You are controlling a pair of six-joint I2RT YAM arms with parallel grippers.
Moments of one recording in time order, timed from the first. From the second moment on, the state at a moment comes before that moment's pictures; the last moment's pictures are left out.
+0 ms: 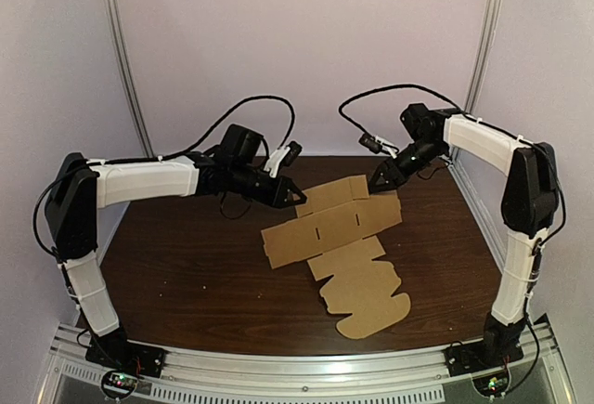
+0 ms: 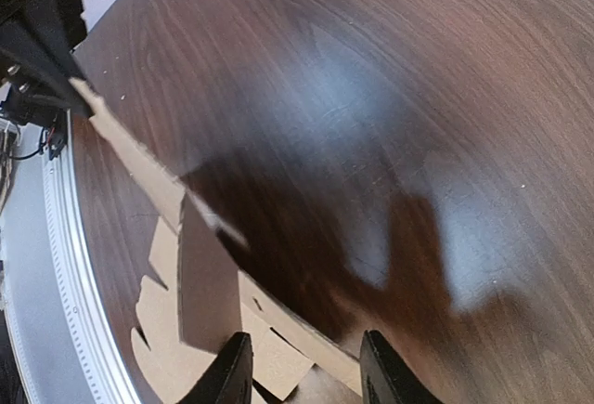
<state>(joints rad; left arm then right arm) -0.73 1.84 1.39 -0.19 0.49 -0.36 0.29 1.99 1.79 -1.03 -0.78 -0.47</state>
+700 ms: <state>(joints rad) -0.72 1.84 1.38 -0.16 0.52 -0.40 0.31 1.96 1.75 -1.05 -1.03 -0.50</state>
